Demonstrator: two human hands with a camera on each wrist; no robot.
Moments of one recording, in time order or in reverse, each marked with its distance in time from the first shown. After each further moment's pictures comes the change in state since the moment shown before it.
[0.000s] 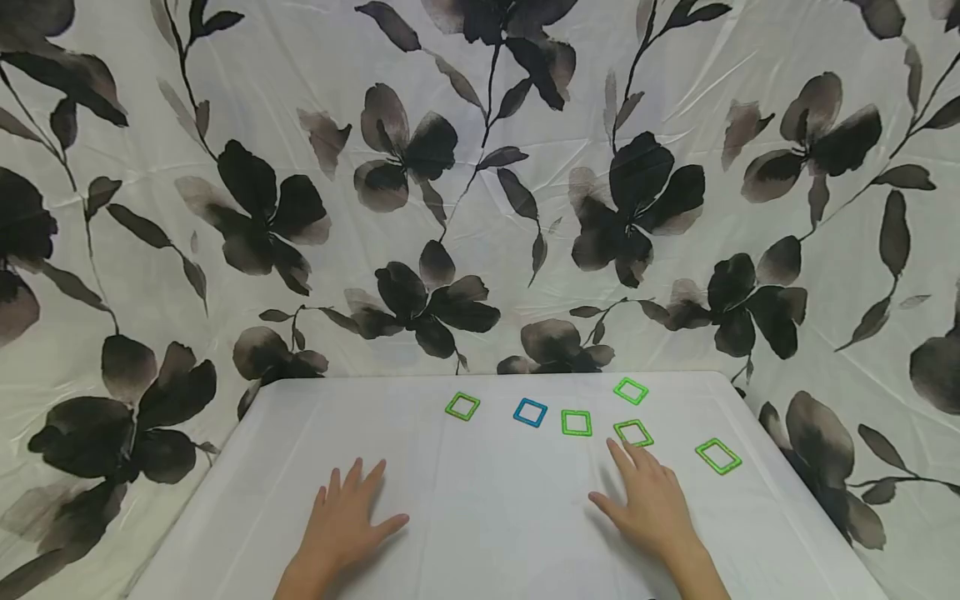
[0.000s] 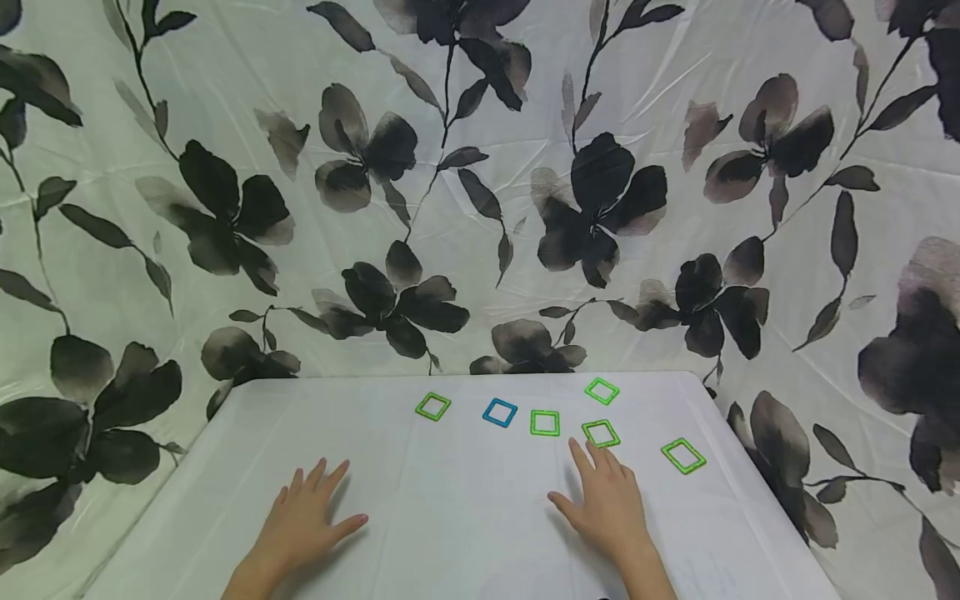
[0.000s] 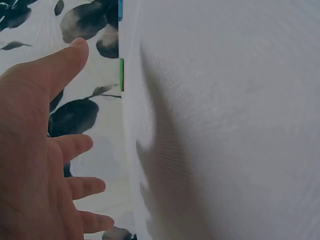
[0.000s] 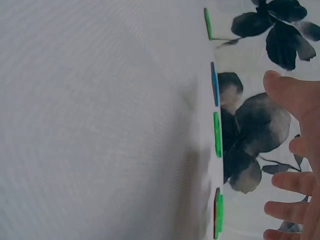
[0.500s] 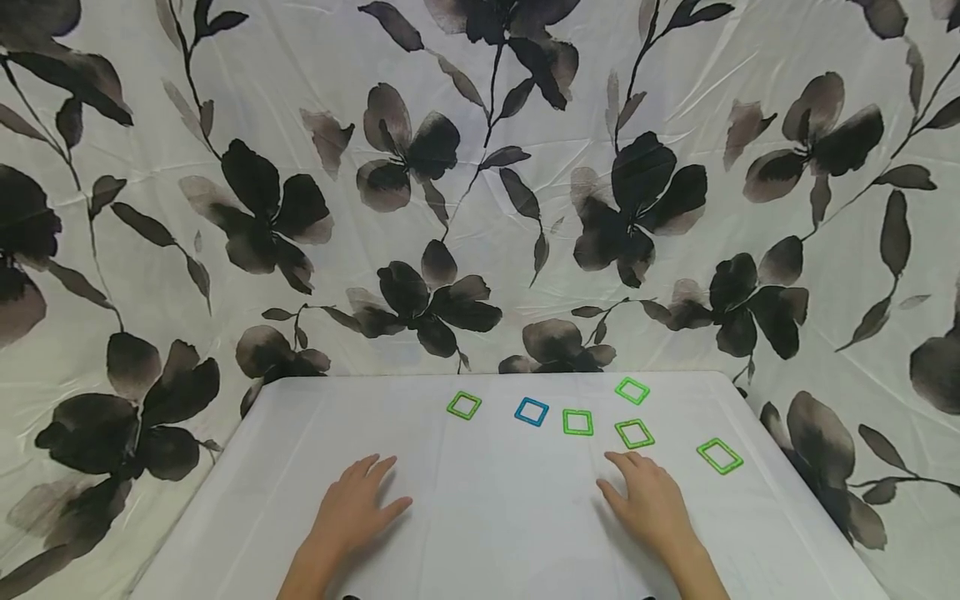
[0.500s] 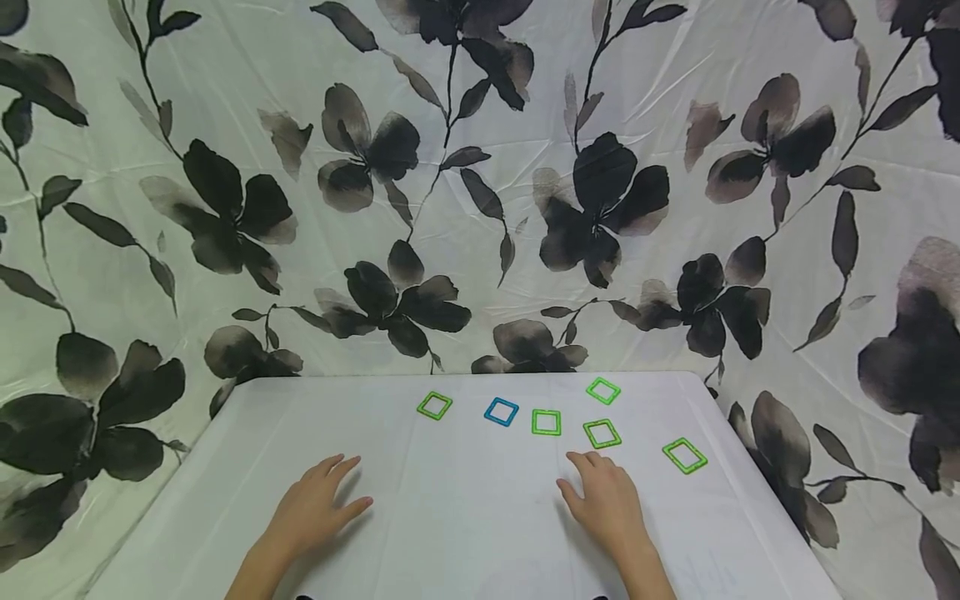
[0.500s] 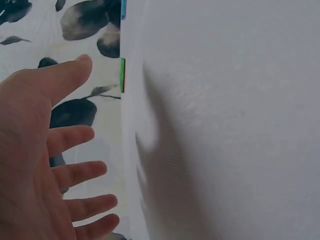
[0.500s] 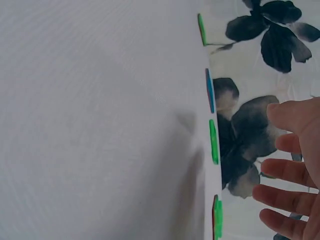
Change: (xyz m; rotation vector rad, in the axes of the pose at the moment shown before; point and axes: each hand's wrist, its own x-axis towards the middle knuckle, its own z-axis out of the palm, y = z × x) left_hand 0.014 0.007 -0.003 -0.041 0.037 0.065; right_hand 0.006 -0.004 0.001 0.043 0.047 0.004
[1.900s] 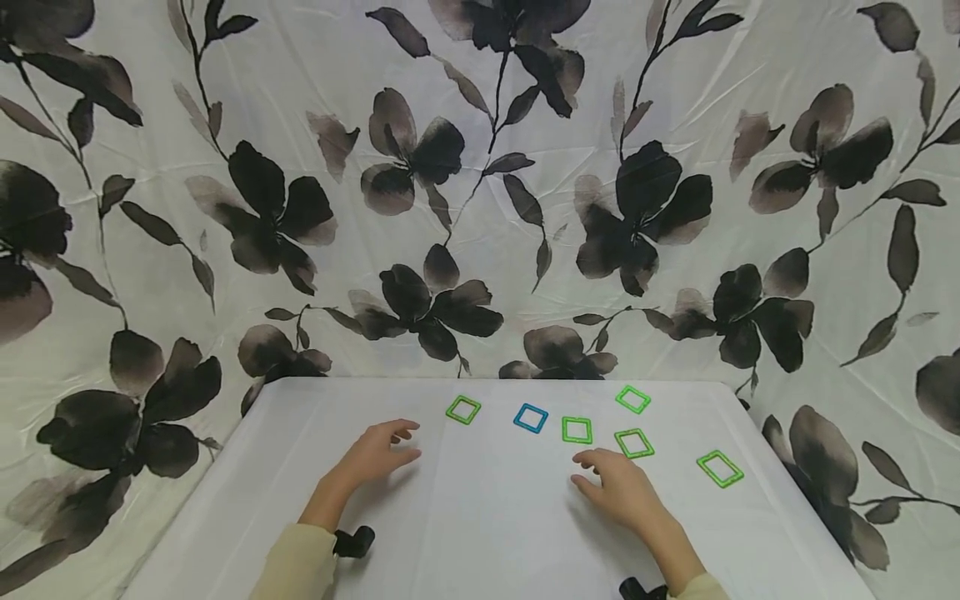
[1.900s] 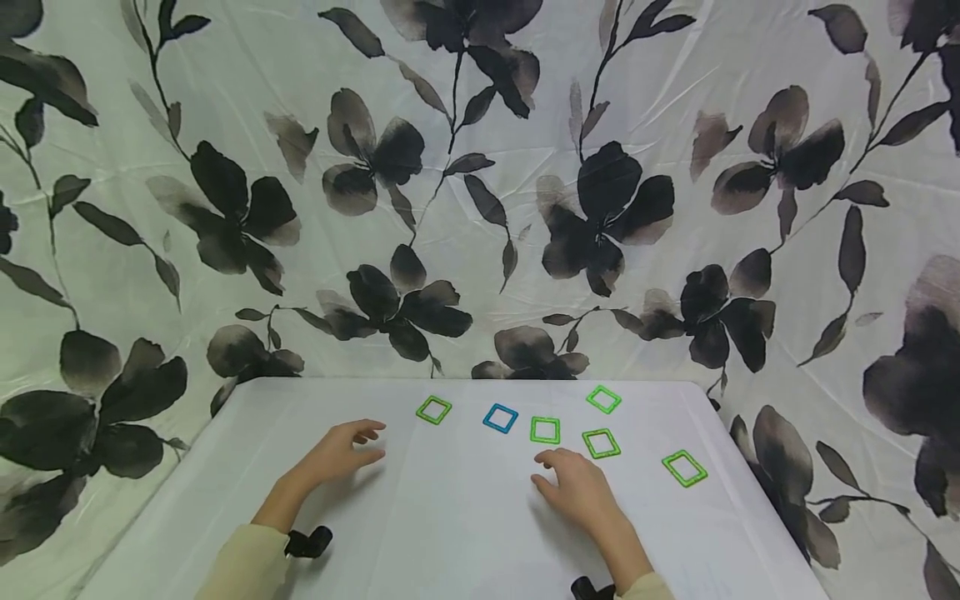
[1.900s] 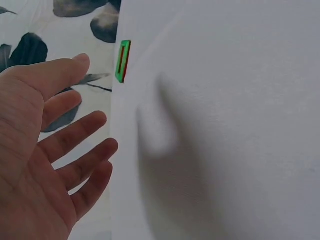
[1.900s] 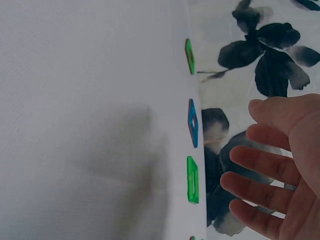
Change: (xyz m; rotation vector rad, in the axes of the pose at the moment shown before) left_hand 0.088 -0.007 -0.001 -0.385 -0.140 -0.043; right_hand 0.040 -0.022 -0.002 0.206 -0.274 0.034
